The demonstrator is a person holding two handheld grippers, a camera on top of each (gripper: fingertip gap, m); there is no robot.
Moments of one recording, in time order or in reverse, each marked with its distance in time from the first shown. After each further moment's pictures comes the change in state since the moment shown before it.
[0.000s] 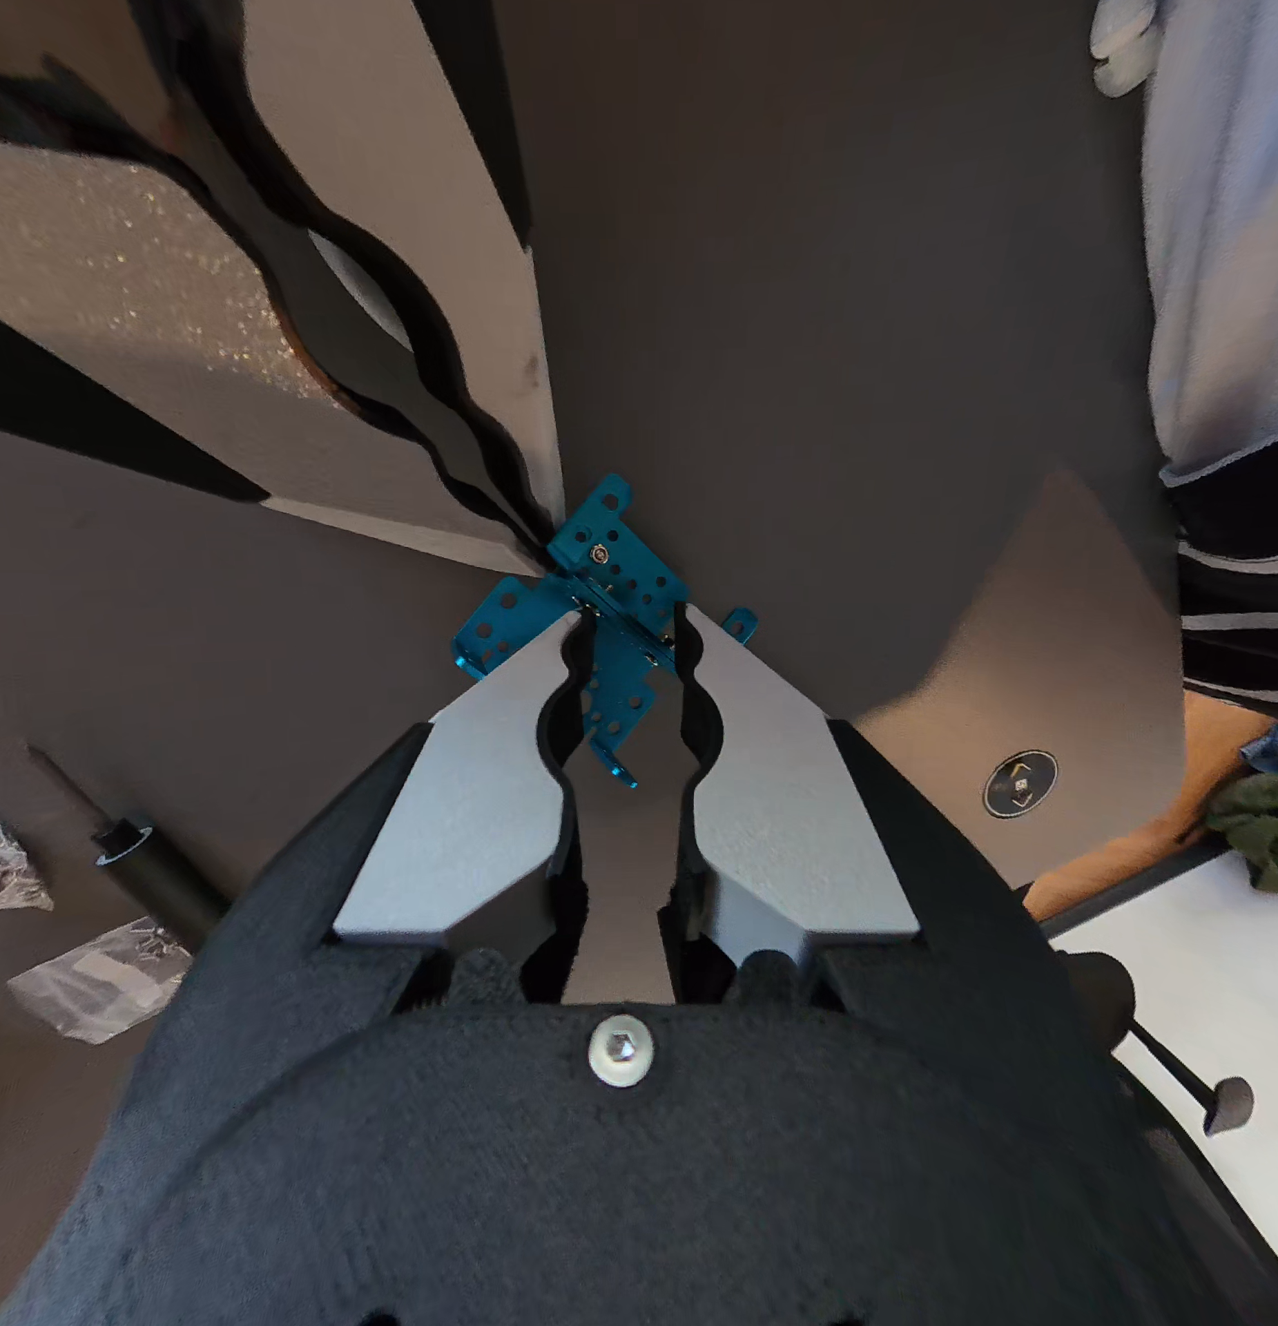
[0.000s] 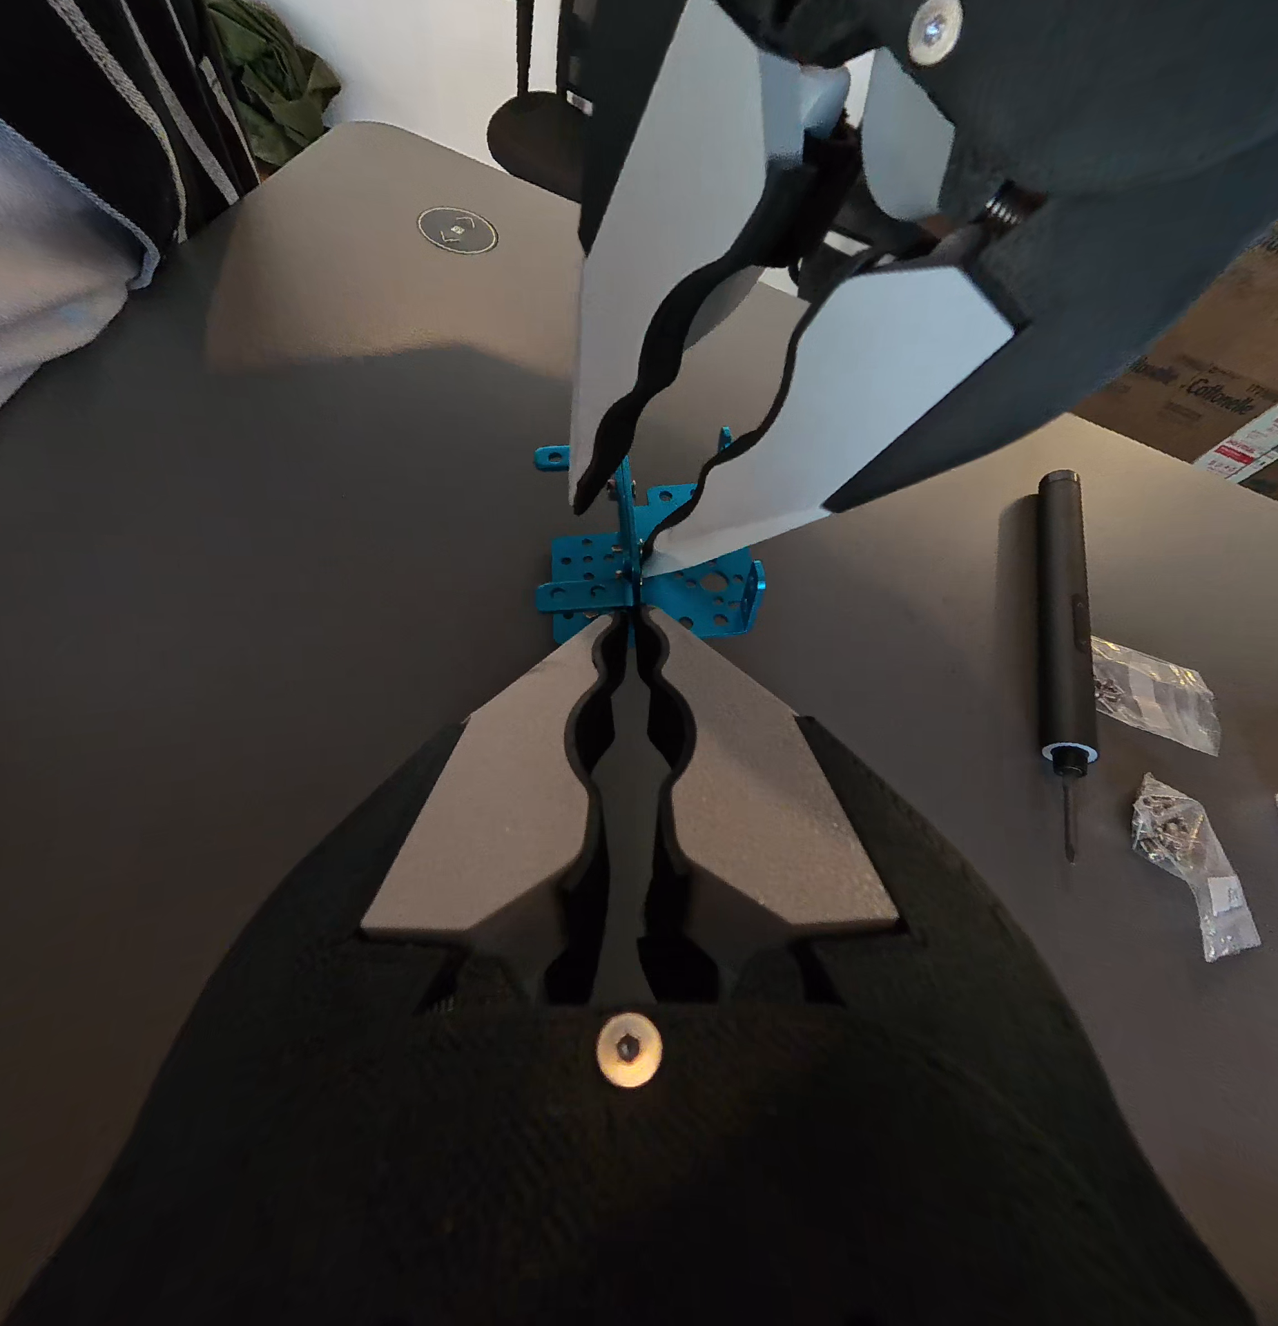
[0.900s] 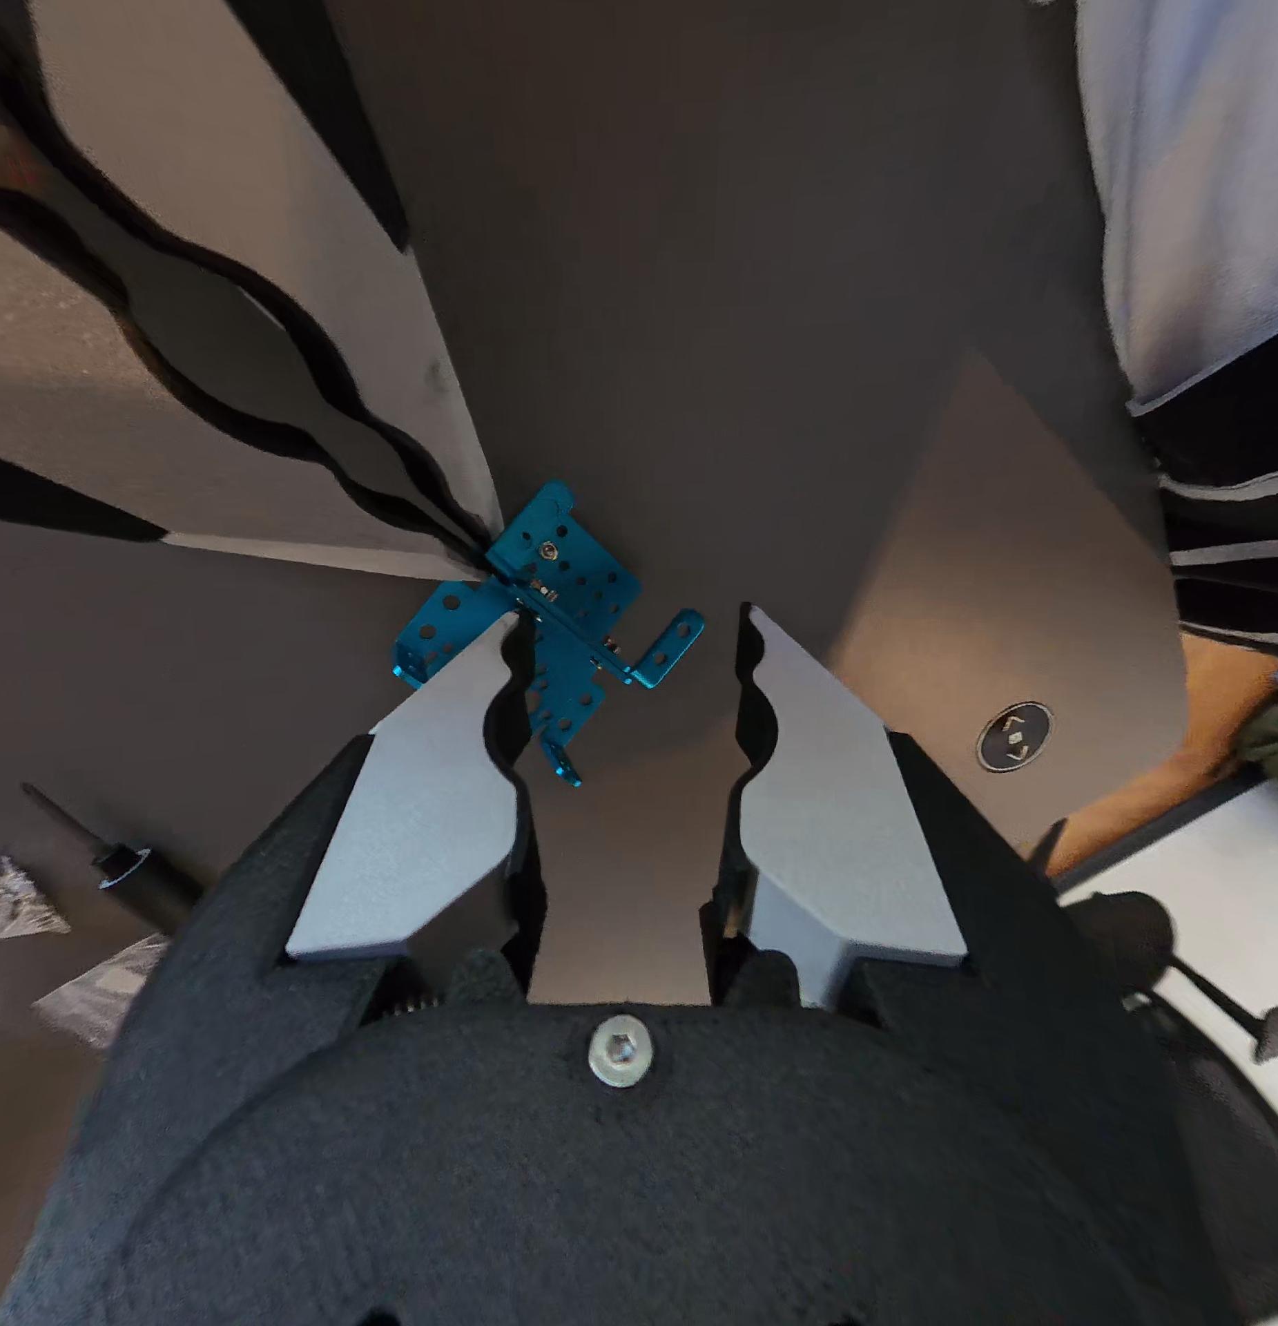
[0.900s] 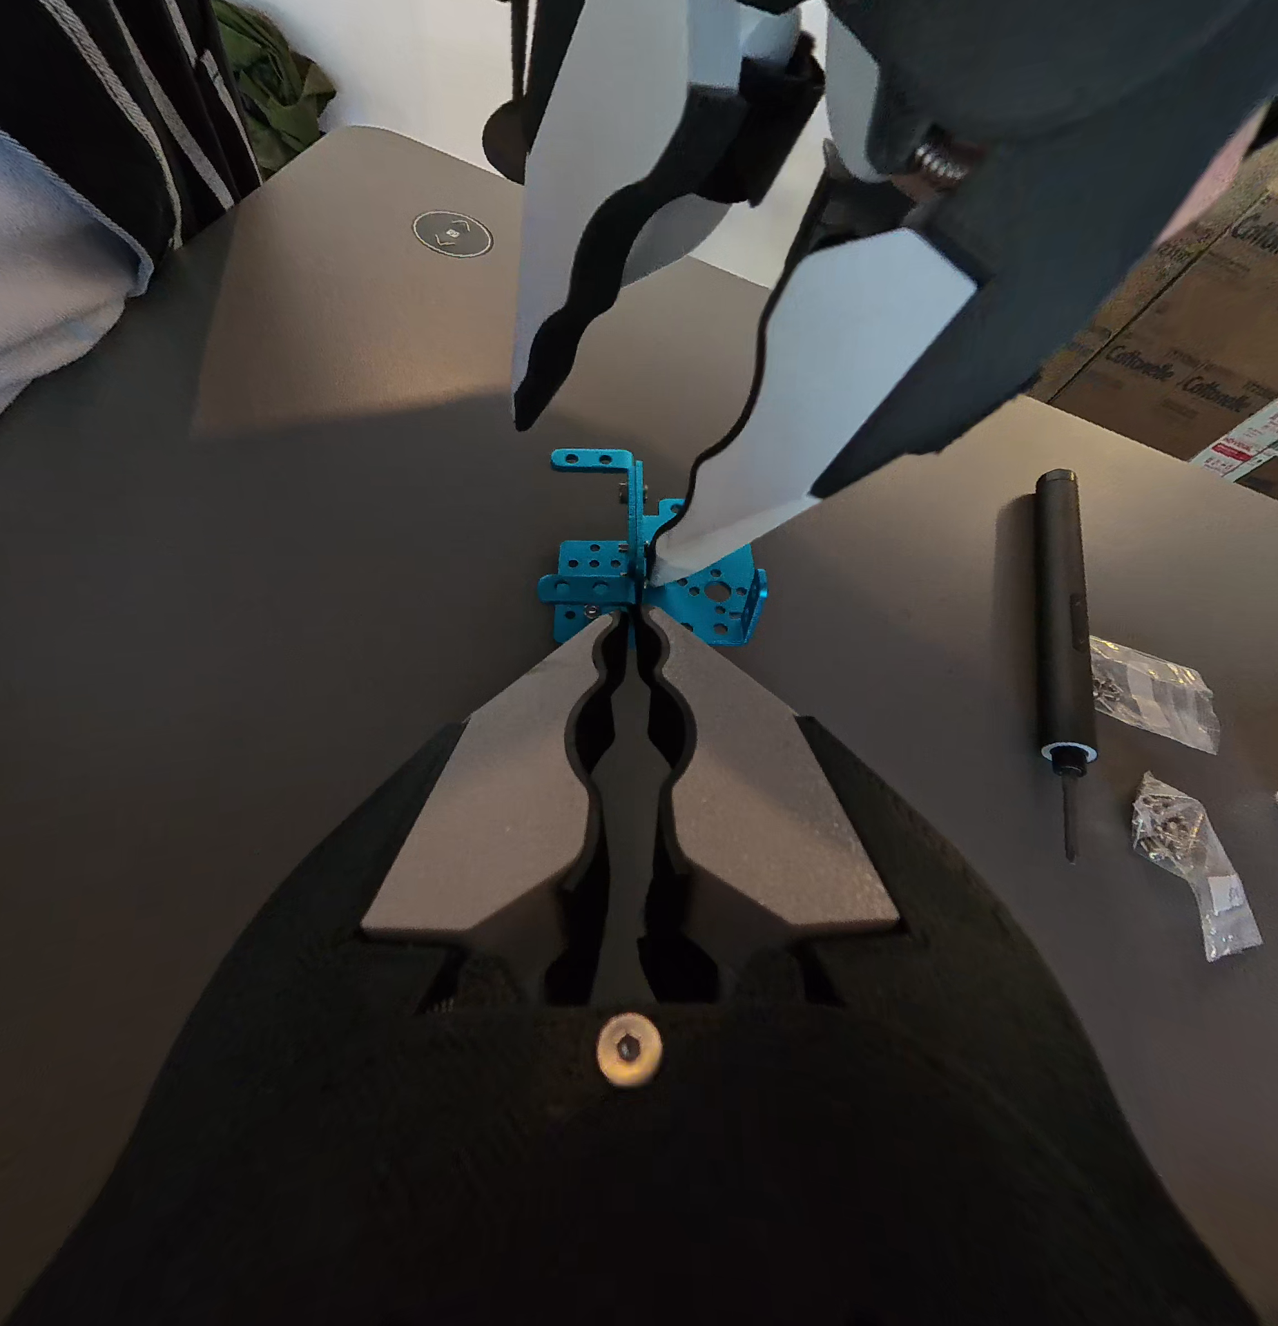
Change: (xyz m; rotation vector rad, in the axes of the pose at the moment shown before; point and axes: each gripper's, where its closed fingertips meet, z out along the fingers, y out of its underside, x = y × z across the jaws) left arm 0.013 0.005 -0.001 -0.042 0.026 0.085; right arm 0.001 -0.001 0.000 0.003 0.004 0.006
